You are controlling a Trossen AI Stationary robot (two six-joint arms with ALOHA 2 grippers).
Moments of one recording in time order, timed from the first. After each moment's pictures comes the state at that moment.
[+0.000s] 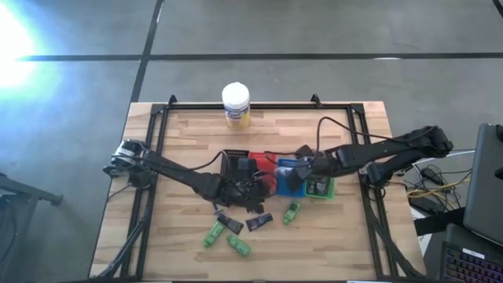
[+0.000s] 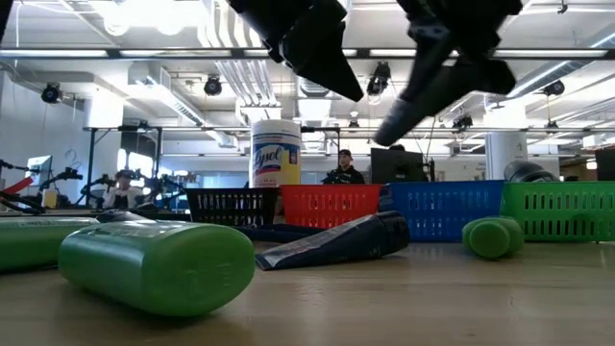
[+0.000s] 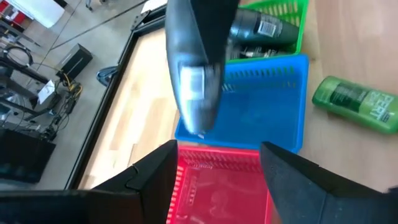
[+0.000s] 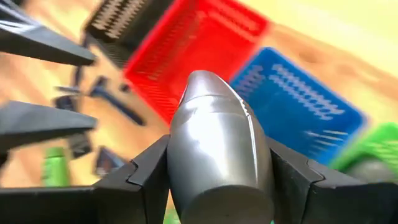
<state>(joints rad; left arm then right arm) -0.29 1.79 1.35 -0.27 -0.70 0.04 0.17 1.34 1.05 -0.73 0.27 1.10</state>
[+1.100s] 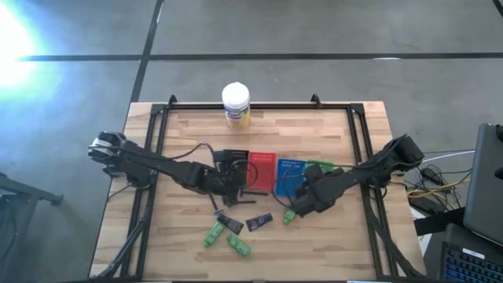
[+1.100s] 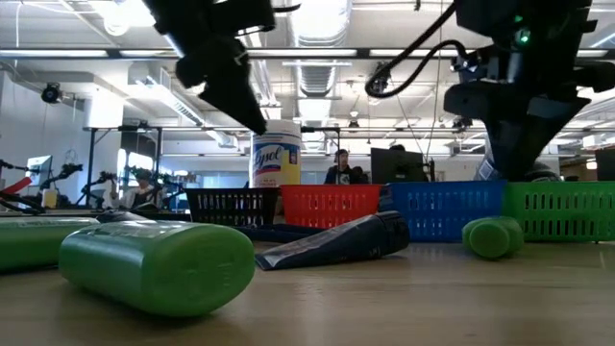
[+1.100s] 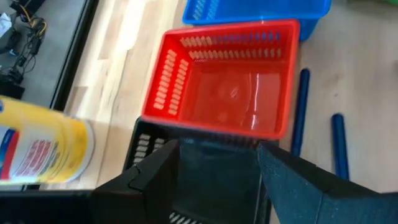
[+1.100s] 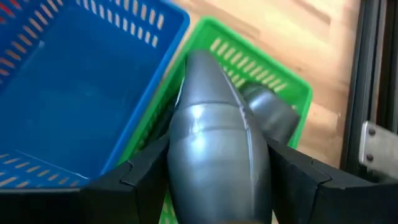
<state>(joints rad) -0.25 1.53 1.09 -0.52 -0.57 -0.14 0.40 1.71 1.15 -1.33 0.47 1.69</state>
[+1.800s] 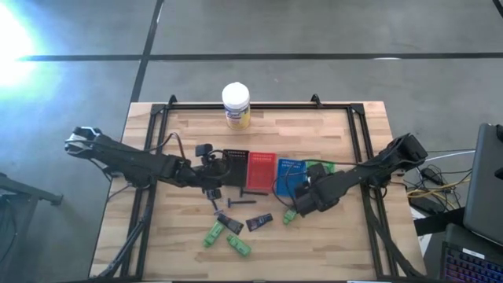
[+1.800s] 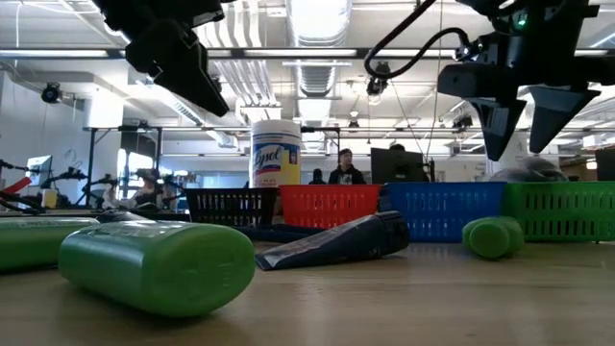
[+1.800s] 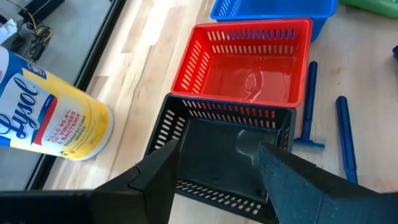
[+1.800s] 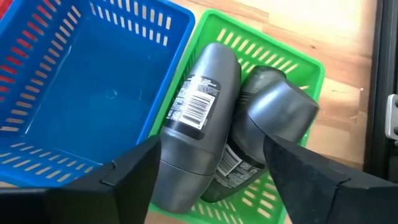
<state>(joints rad) -0.24 1.25 0.87 -0.46 -0.57 -0.15 0.40 1.66 1.16 -1.31 0.43 1.78</state>
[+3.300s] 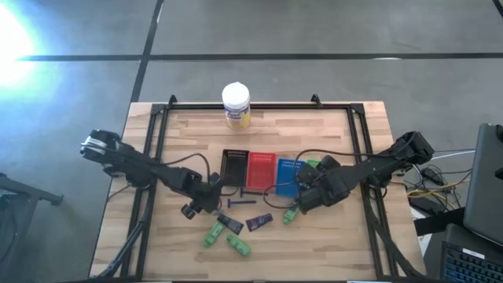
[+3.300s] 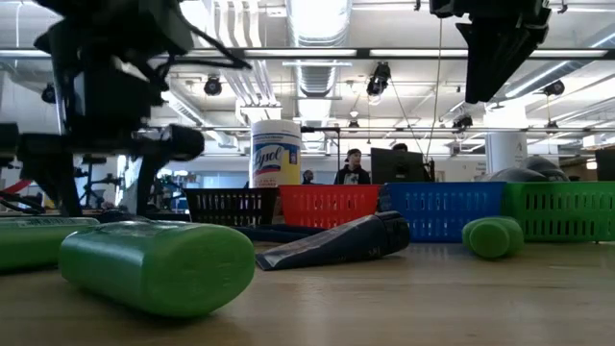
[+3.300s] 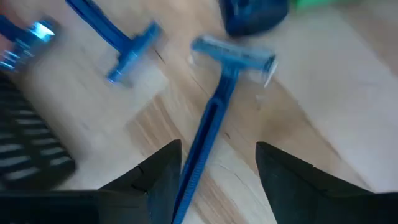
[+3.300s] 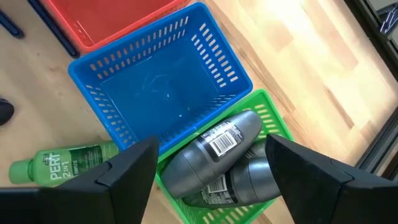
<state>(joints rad) -0.27 1.46 0.71 -0.47 0.01 0.47 0.40 1.58 1.33 -1.33 0.50 1.10</state>
